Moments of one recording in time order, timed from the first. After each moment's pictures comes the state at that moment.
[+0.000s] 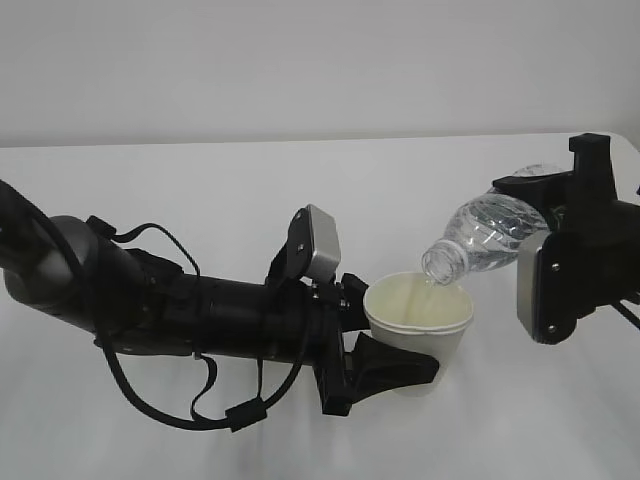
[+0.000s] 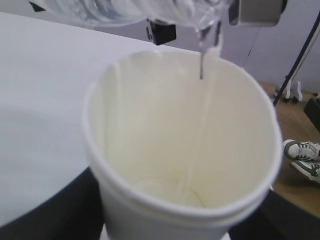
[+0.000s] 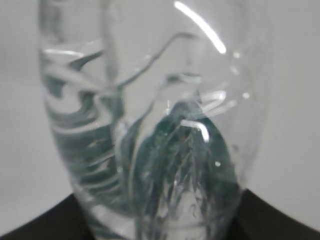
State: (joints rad) left arm -0.59 2.16 -0.97 1.07 -1.09 -0.61; right arm 0.12 1.55 -0.49 -0.45 -0.71 -1.31
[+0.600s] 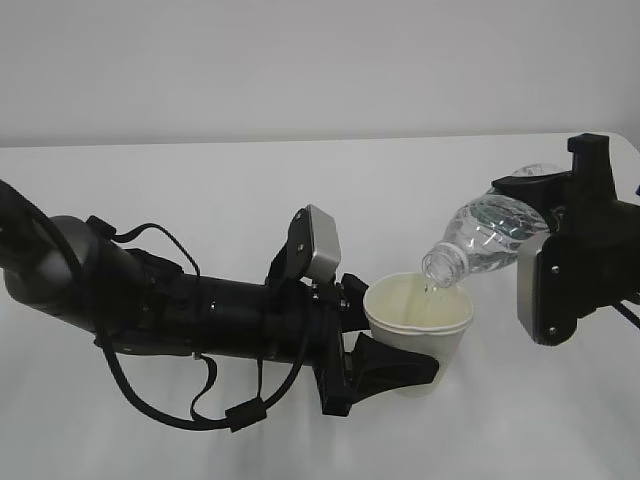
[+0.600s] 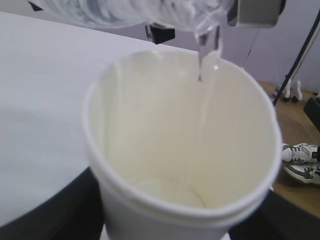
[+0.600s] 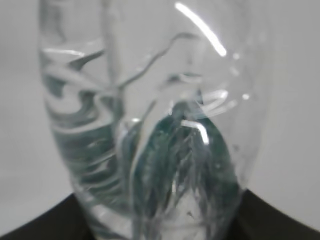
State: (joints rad) left arm -0.59 2.16 -0.97 1.07 -1.09 -0.61; right arm 0.12 1.55 -0.49 -0.45 -0.71 -1.33
